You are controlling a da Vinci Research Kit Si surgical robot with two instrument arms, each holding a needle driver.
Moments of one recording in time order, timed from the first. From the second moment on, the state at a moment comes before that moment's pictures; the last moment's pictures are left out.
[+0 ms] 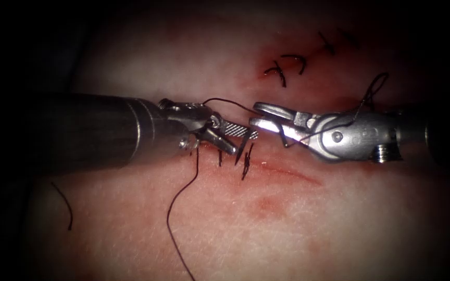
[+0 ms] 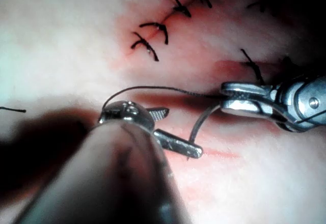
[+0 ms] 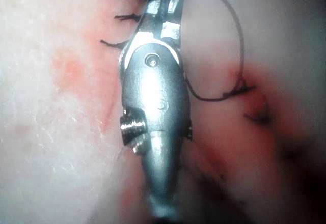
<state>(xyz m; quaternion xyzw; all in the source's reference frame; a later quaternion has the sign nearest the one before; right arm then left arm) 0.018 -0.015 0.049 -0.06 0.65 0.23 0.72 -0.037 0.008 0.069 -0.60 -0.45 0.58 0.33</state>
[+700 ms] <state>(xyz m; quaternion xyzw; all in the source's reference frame) 0.016 -0.016 0.052 0.17 0.47 0.42 0.76 -0.039 0.006 0.065 -0.58 -0.30 0.70 0.28</state>
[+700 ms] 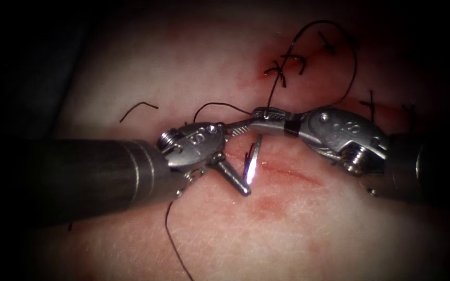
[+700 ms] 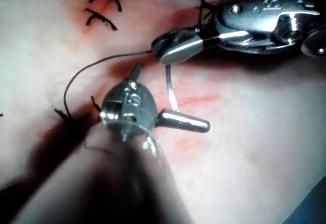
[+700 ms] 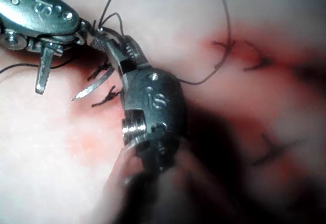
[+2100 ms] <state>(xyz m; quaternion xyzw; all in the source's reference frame) 0.013 -0.014 0.054 -0.05 0.51 0.35 0.78 -0.042 -0.002 0.071 -0.53 -0.23 0.79 0.18</state>
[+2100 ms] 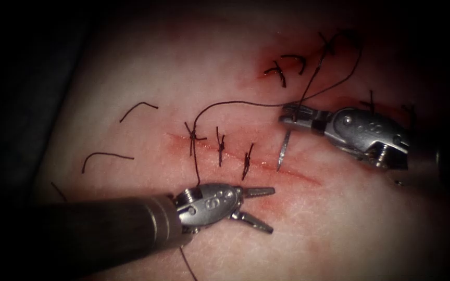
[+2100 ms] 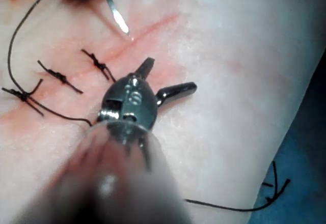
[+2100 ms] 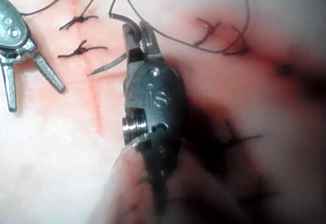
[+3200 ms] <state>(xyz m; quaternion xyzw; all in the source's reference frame) 0.016 -0.020 0.058 -0.23 0.47 0.12 0.85 -0.040 -0.005 0.068 -0.51 -0.24 0.81 0.18</state>
